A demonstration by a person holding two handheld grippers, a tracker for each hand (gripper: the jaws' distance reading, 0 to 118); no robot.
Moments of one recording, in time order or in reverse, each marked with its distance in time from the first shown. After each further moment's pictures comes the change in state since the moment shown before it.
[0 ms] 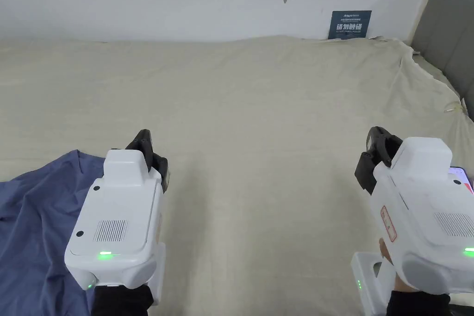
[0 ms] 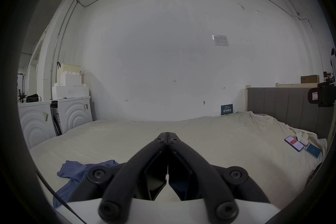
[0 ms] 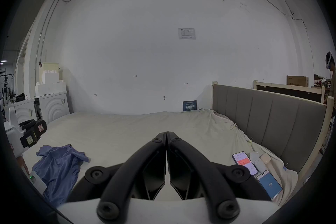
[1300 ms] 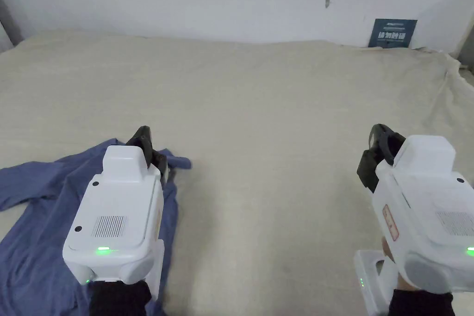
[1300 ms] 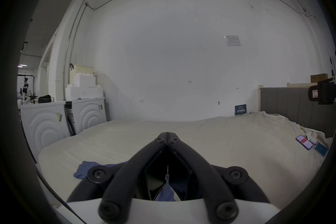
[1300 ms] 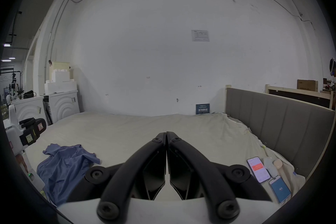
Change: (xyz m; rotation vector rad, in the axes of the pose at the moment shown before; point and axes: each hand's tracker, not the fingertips) left arm -0.053 0.002 0.015 0.000 0.119 -0.006; right arm -0.049 0.009 -0.016 0.018 0.124 0.028
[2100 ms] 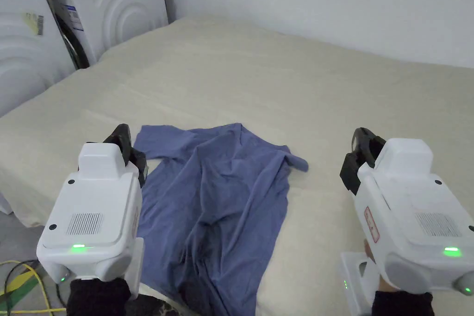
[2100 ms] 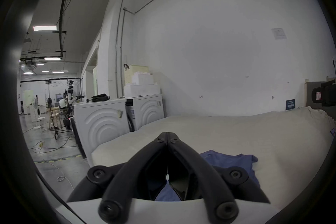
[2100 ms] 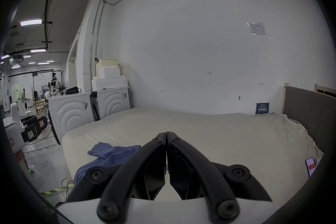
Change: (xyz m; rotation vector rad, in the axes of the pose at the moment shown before) left arm -0.187 -0.008 0.075 -0.034 0.424 -0.027; right arm -0.186 -0.005 -0.036 -0.024 0.416 0.012
